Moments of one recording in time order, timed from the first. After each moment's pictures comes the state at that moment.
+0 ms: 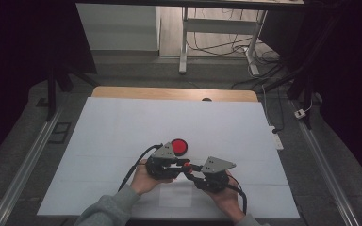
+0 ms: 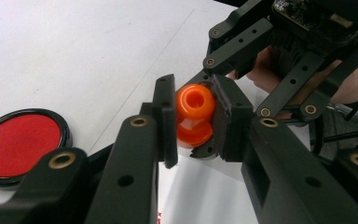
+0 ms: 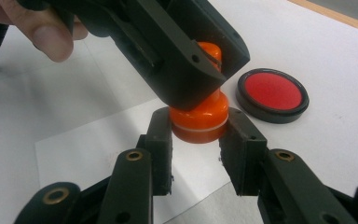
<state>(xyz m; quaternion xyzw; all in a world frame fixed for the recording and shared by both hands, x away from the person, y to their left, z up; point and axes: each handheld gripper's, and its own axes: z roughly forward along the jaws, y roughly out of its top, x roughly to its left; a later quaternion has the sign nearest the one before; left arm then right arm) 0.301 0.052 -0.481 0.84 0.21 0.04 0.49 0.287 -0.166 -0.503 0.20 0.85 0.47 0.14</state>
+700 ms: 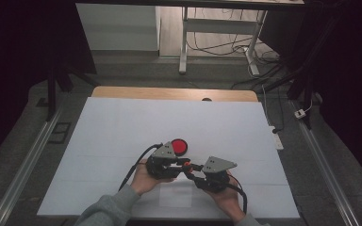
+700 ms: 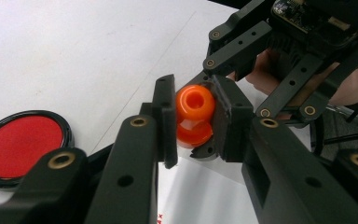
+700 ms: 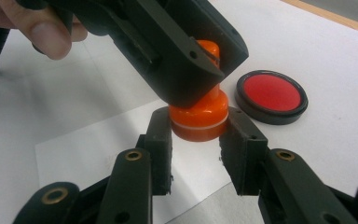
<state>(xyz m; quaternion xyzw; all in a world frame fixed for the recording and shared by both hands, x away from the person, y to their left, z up) 0.300 0.051 -0.479 0.84 0.21 0.04 0.49 0.288 -0.168 -0.503 0.20 0.84 0.48 0.14</state>
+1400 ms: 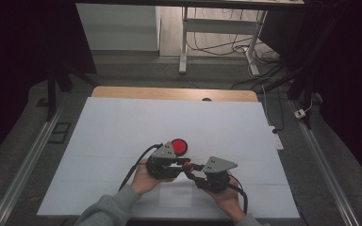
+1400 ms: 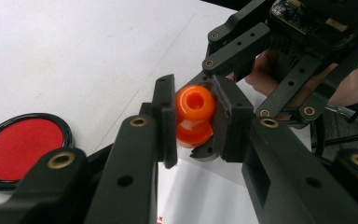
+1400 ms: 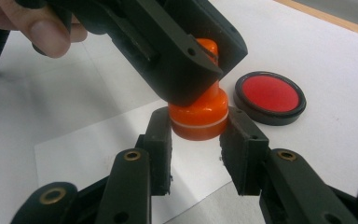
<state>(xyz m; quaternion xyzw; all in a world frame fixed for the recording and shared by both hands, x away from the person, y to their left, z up) 0.300 0.051 -0.479 0.84 0.21 0.04 0.50 0.288 -0.170 -0.504 0.20 0.84 0.48 0.15</state>
